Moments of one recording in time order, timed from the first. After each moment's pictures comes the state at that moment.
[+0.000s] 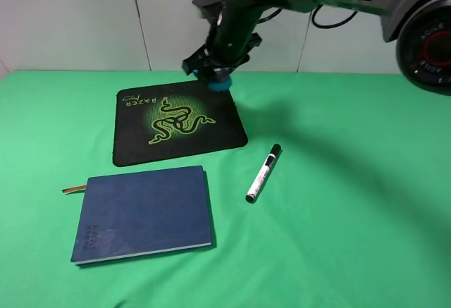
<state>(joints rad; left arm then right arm) -0.12 0.00 -0.50 0.02 1.05 0.01 0.61 2.30 -2.02 0.02 0.84 -0.04</state>
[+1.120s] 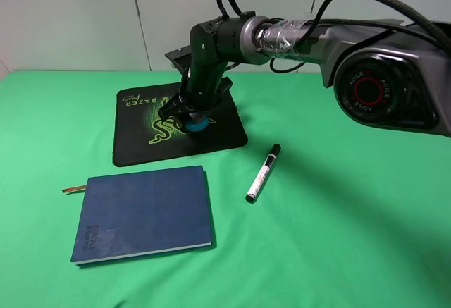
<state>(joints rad) -0.12 0.00 -0.50 0.02 1.05 0.01 0.69 2.46 -2.02 0.02 0.76 0.01</state>
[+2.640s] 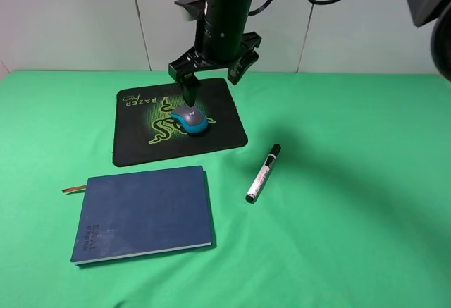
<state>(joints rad) -0.12 0.00 -0.50 0.02 1.05 0.01 0.70 2.19 -2.03 0.02 1.20 0.02</state>
